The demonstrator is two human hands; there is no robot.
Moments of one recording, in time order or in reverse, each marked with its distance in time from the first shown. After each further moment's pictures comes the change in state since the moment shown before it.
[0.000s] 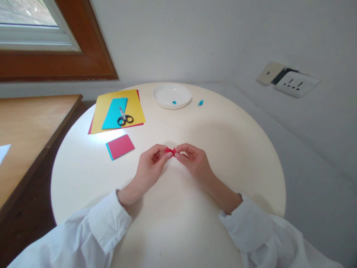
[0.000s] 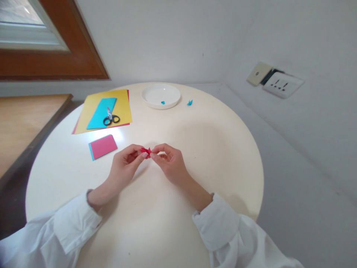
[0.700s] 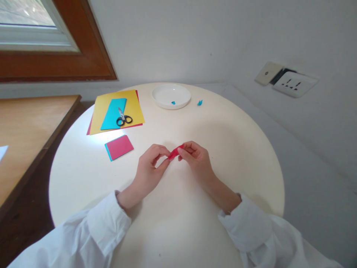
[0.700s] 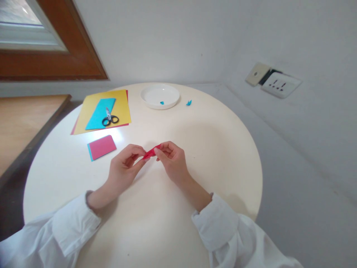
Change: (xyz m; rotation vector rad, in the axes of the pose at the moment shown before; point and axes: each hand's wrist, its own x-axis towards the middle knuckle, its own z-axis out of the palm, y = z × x) left_hand -0.004 -0.002 -0.001 0.064 -0.022 0.209; right_hand 0.003 -0.005 0.001 0.000 0.141 0.069
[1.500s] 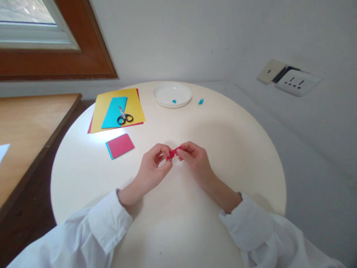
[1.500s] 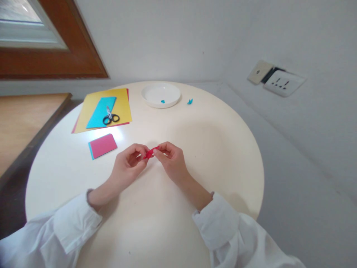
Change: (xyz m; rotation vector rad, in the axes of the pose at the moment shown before) left_hand 0.004 0.013 0.003 -0.122 -0.044 -0.175; right_hand 0.000 0.005 0.001 -0.036 -0.033 0.002
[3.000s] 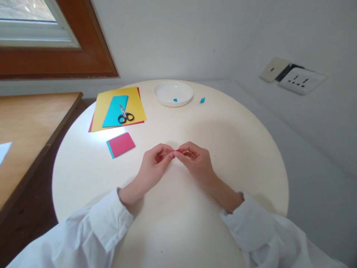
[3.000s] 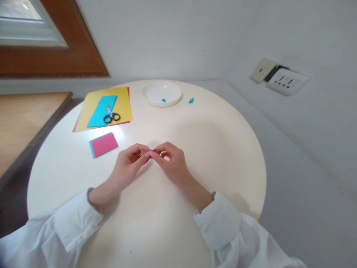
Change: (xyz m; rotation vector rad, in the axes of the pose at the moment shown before) left_hand 0.002 0.001 -0.001 -0.013 -0.001 -0.129; right_hand -0.005 -0.001 0.000 -0.172 -0.025 -0.161
